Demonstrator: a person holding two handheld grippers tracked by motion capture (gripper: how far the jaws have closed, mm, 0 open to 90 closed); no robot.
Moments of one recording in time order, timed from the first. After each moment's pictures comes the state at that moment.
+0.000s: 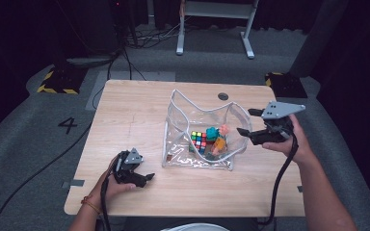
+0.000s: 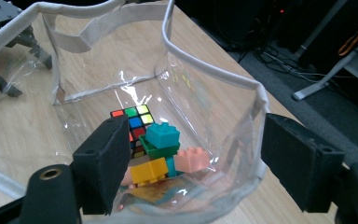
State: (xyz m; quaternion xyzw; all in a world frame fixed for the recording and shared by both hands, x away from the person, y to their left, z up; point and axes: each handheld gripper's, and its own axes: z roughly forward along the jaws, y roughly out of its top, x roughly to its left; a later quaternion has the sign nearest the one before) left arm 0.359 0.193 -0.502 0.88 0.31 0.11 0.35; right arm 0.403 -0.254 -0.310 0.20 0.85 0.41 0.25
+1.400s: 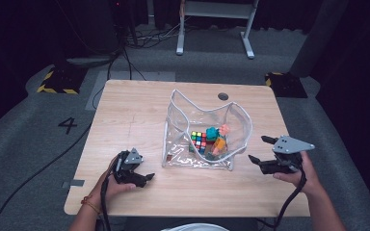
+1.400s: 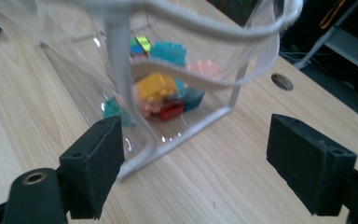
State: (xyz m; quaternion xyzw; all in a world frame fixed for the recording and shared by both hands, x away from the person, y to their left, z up) left arm 0.359 0.193 -0.502 0.88 0.31 0.11 0.35; right arm 0.356 -0.298 -0.391 0.24 0.85 0.40 0.26
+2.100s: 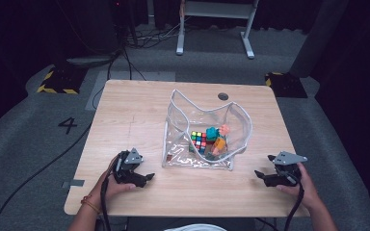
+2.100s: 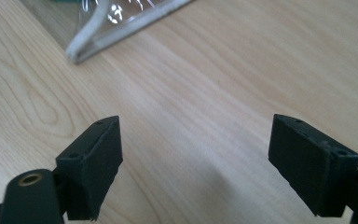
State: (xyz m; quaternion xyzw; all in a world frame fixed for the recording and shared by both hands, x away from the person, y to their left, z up) left arm 0.359 0.193 -0.502 0.88 0.31 0.11 0.35; right arm 0.357 -0.339 -0.481 0.33 0.86 0.33 0.22
